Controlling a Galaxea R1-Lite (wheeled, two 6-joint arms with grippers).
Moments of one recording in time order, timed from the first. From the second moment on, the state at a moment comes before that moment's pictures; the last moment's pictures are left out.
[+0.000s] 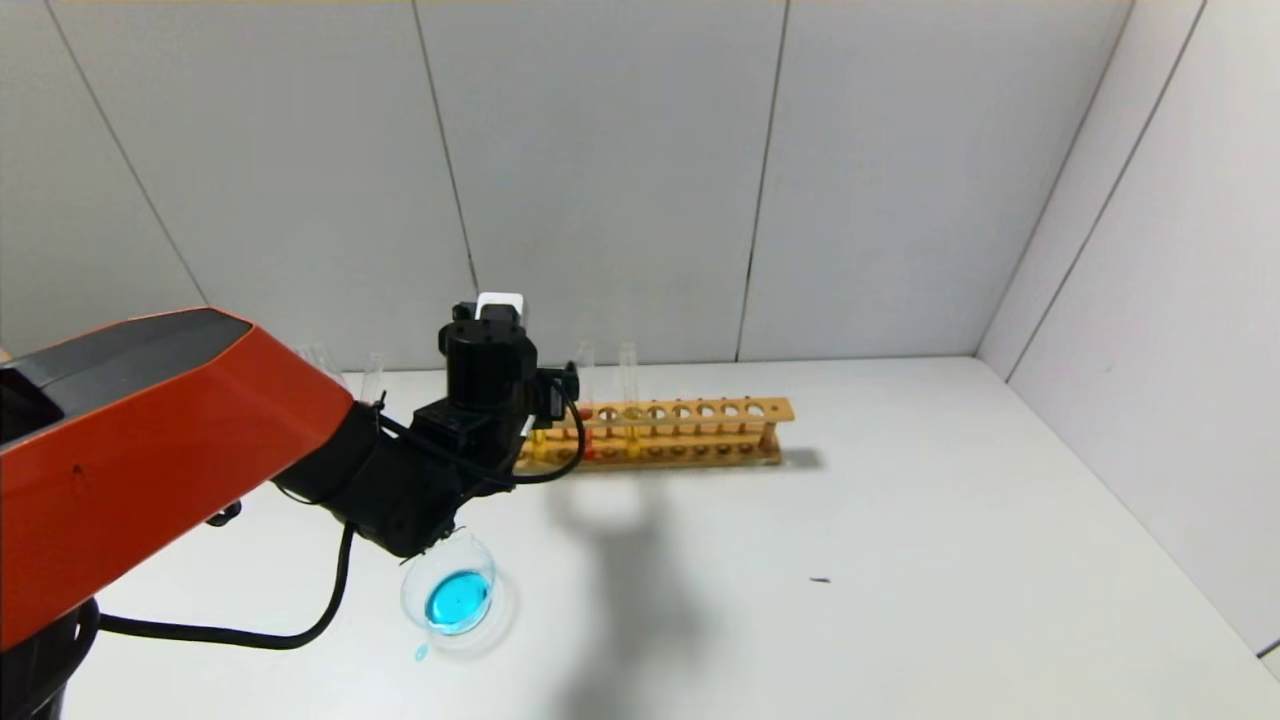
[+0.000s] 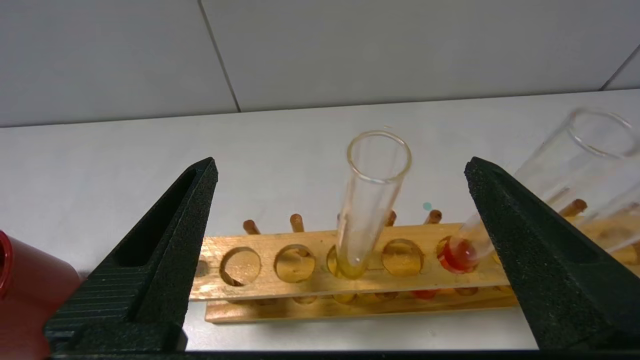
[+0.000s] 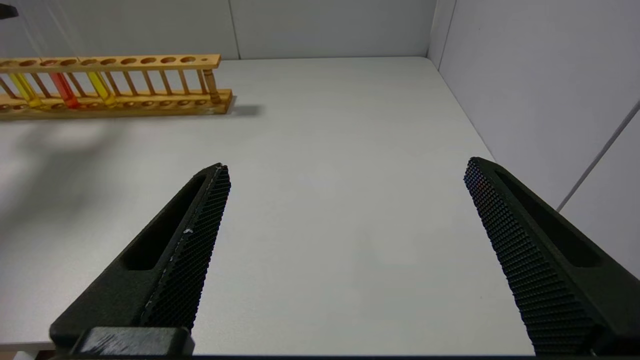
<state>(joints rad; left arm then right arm) -0.50 2.14 -1.03 -0.94 0.48 -0.09 0.00 0.00 0.00 -0.01 0.00 0.02</state>
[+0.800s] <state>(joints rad) -0.49 2.17 -1.03 -0.95 0.48 -0.09 0.00 0.00 0.00 -0.01 0.00 0.02</state>
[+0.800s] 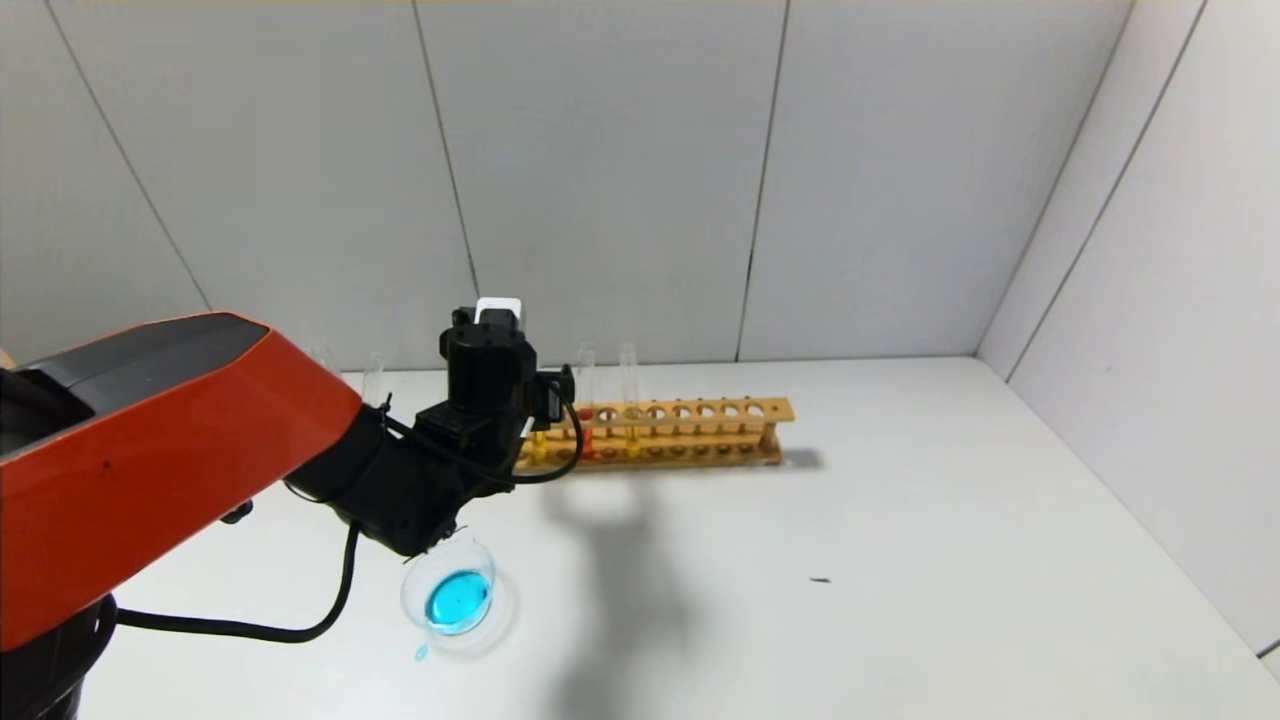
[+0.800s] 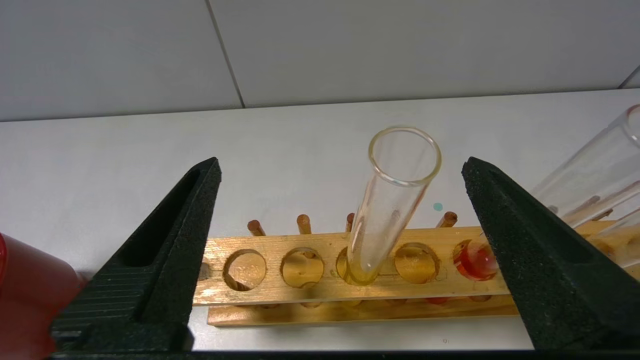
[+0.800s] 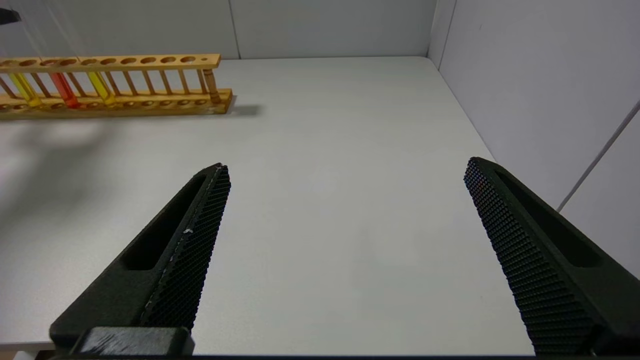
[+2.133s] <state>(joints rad) -0.51 2.10 -1.00 -0.92 0.48 -0.09 0.00 0.00 0.00 -0.01 0.00 0.02</state>
